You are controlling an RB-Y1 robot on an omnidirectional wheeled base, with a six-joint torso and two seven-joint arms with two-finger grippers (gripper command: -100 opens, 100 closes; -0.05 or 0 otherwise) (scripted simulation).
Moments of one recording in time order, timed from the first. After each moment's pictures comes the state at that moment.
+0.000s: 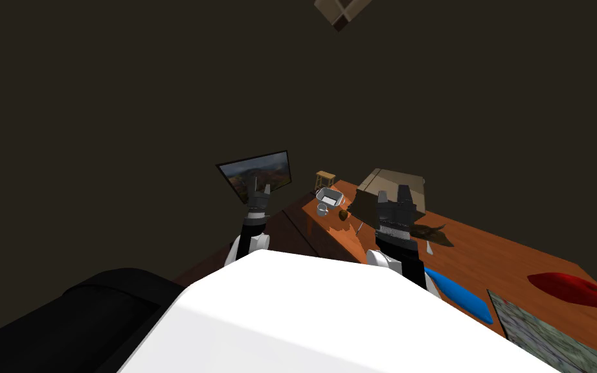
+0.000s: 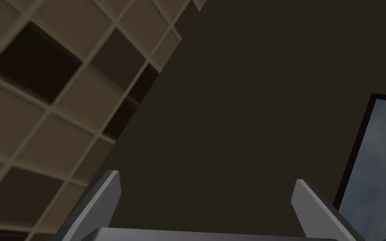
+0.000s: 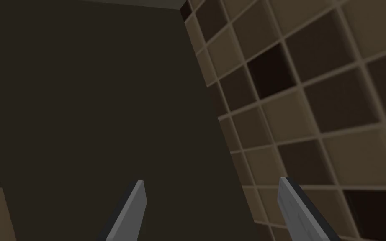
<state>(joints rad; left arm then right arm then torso) 0.45 0.03 -0.06 -2.27 -0.10 -0.44 0.13 0.49 0.02 -0.06 -2.21 -0.02 -0.53 0.03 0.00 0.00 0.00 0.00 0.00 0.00</state>
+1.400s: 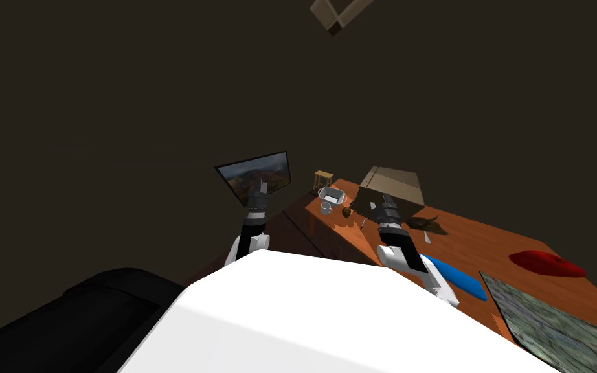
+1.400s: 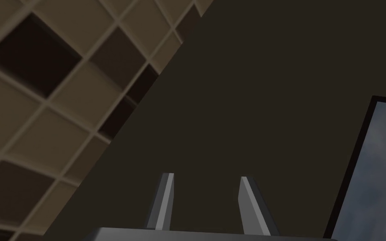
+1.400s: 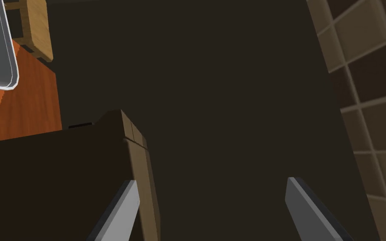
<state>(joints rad) 0.45 0.03 -0.06 -2.27 -0.10 -0.44 0.13 0.32 -0.21 -0.19 -1.87 -0.07 -0.23 -0.25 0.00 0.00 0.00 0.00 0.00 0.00</state>
